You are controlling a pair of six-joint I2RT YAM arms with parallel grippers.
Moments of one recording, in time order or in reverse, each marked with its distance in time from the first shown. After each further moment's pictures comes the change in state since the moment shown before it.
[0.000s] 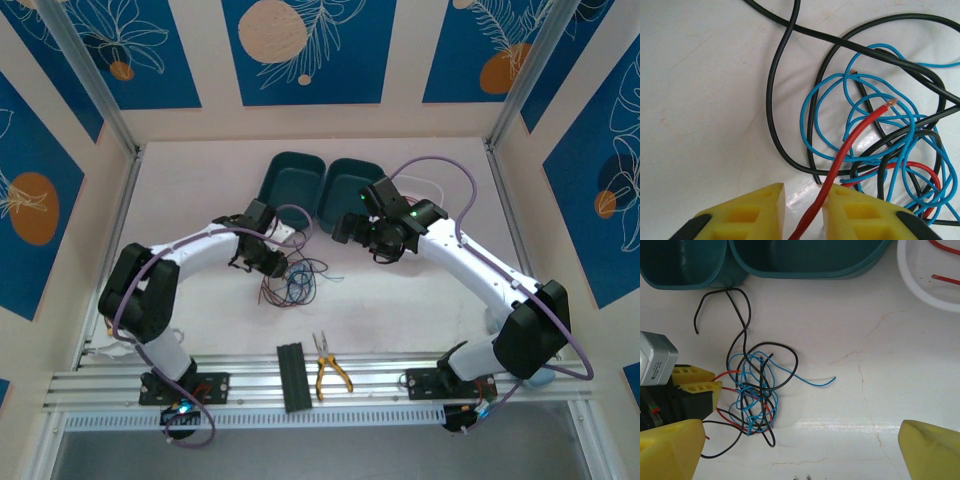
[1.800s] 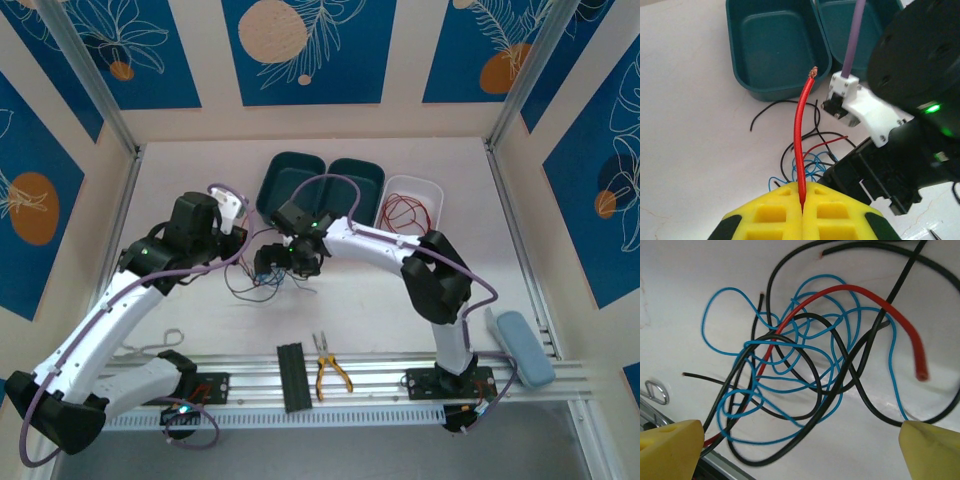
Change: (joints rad) left arm -0.004 -0.659 0.066 -0.193 -0.244 -0.146; right arm 0.303 0.574 0.296 0.185 -0.204 -0.061
